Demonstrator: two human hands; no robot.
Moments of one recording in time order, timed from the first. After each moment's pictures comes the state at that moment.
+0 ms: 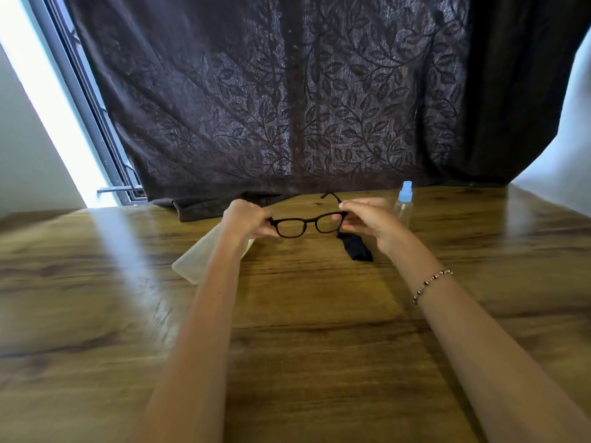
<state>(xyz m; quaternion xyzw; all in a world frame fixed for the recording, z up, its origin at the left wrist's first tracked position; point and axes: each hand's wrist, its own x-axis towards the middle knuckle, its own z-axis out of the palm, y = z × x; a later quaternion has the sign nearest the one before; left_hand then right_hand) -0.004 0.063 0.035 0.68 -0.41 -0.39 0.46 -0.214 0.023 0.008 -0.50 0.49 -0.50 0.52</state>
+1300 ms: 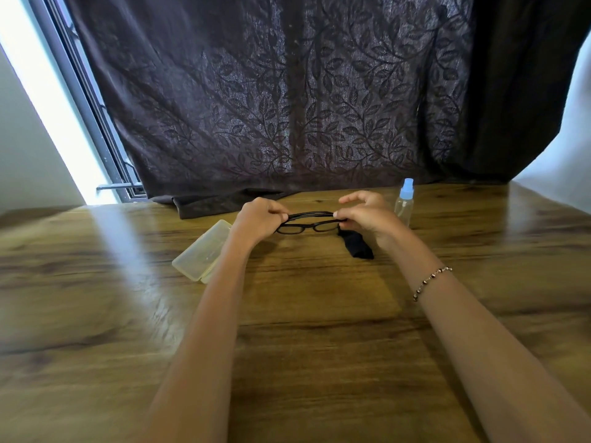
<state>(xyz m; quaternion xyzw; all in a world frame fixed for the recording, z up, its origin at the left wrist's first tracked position) -0.002 0.043 0.009 0.68 -0.62 -0.19 0.34 -0.210 0.015 0.008 -0.56 0.52 -0.45 0.47</state>
